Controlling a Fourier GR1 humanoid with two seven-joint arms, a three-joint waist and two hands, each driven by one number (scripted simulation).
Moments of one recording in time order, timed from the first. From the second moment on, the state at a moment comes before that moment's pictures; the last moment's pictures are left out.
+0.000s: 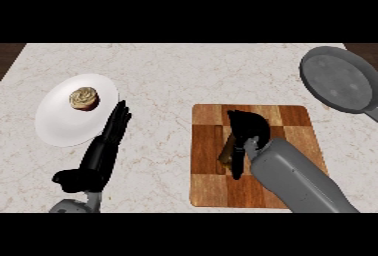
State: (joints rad) left arm -0.07 0.24 -0.32 -1.55 0.20 0.22 -0.15; right arm -0.62 -0.27 0.62 -1.30 0.36 0.42 1.04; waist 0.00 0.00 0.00
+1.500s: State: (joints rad) left arm -0.04 0.18 -0.27 -1.56 0.14 0.17 -0.13; right arm -0.57 -0.28 0.55 -1.25 0.66 0.35 0.73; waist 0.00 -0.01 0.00
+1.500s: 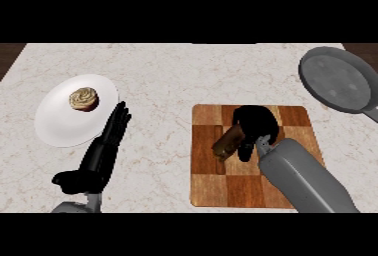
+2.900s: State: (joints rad) left arm -0.04 0.14 -0.26 -1.56 0.10 0.15 -0.13; right arm -0.52 -0.40 -0.03 -1.32 0.66 -0.27 0.41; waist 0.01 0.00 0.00
